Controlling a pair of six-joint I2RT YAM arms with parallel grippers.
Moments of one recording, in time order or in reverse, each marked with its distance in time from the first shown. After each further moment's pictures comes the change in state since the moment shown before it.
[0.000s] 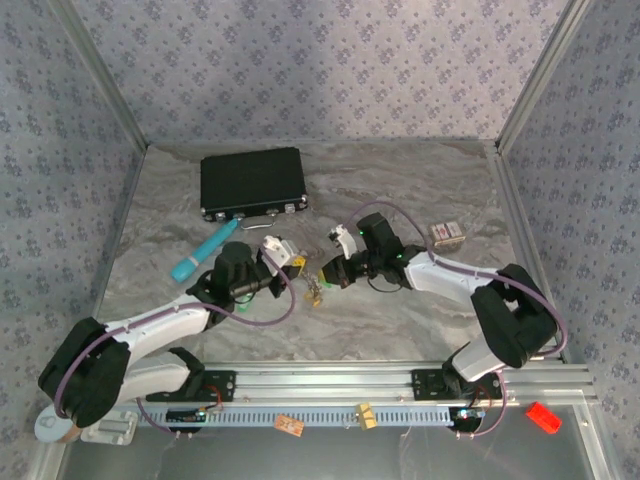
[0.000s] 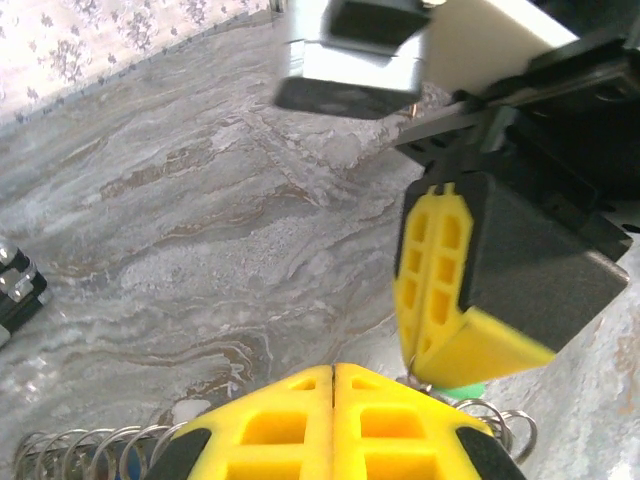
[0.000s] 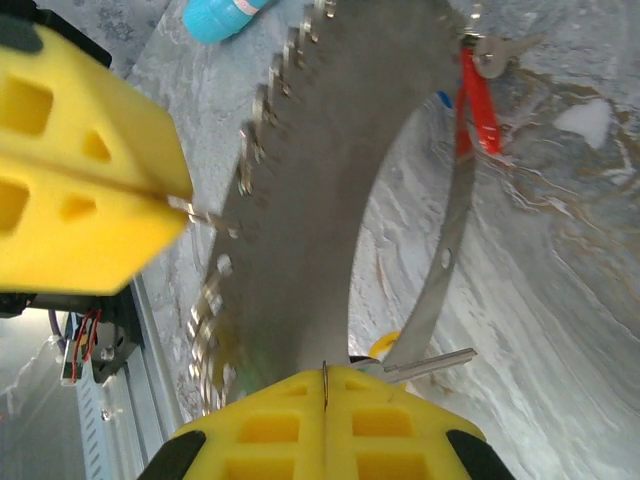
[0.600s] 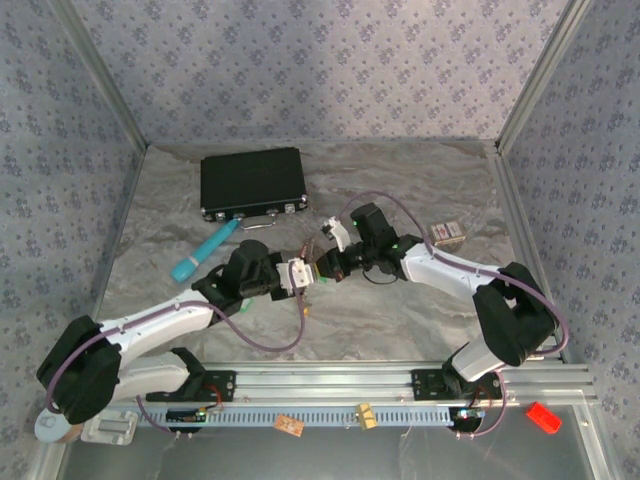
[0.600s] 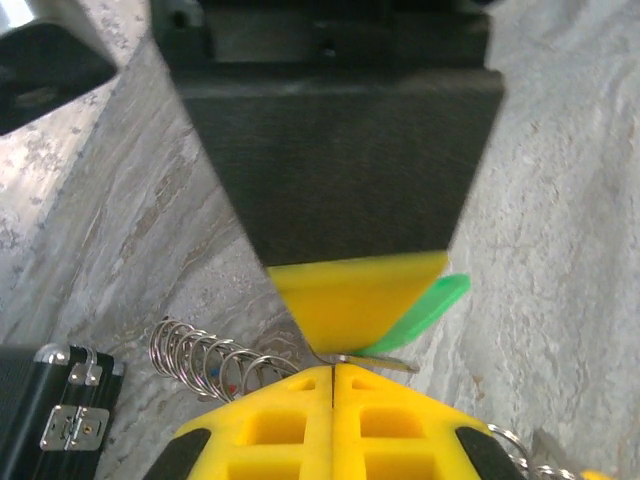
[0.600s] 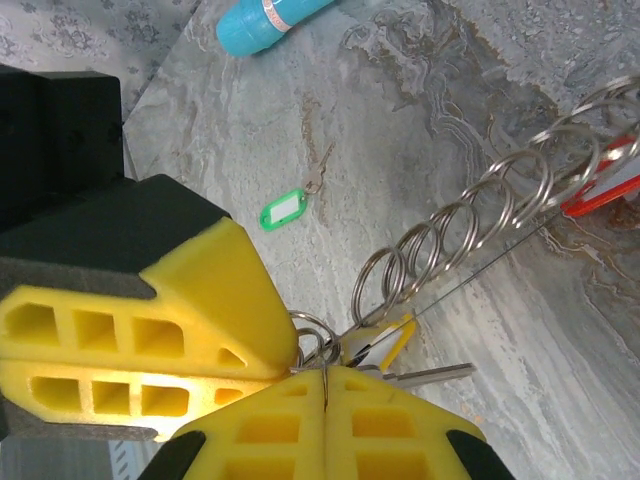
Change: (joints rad) left arm -0.119 0.001 0.111 -0.268 -0.131 0.539; right arm 0.027 0.027 0.120 -0.102 -0.014 -0.022
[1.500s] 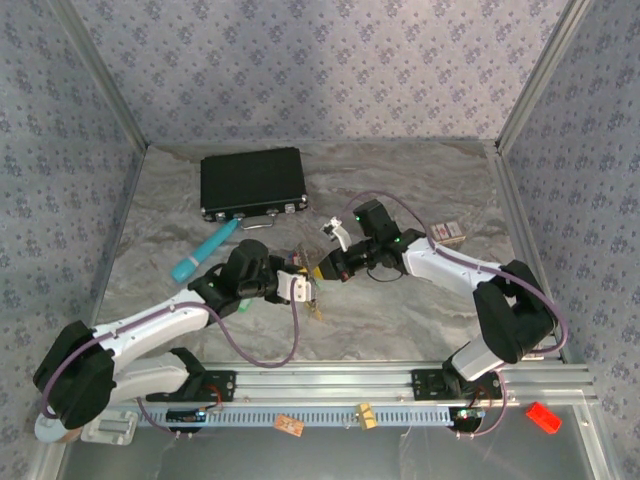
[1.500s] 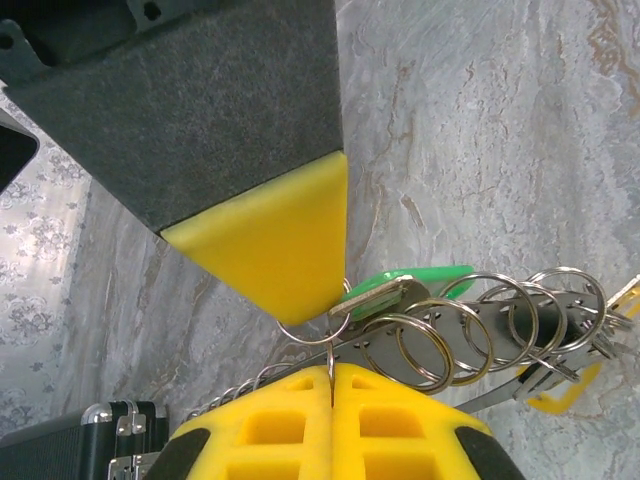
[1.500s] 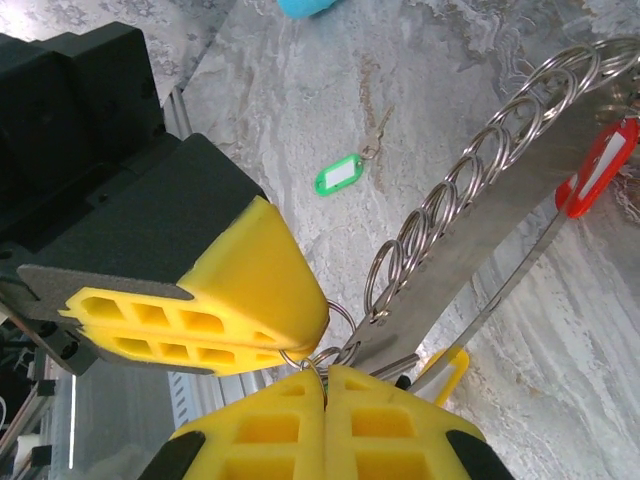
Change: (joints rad) left arm -0.001 -0.034 0.033 -0.143 0.042 0.348; right arm -0.040 0.013 0.047 -0.123 -0.151 -0.060
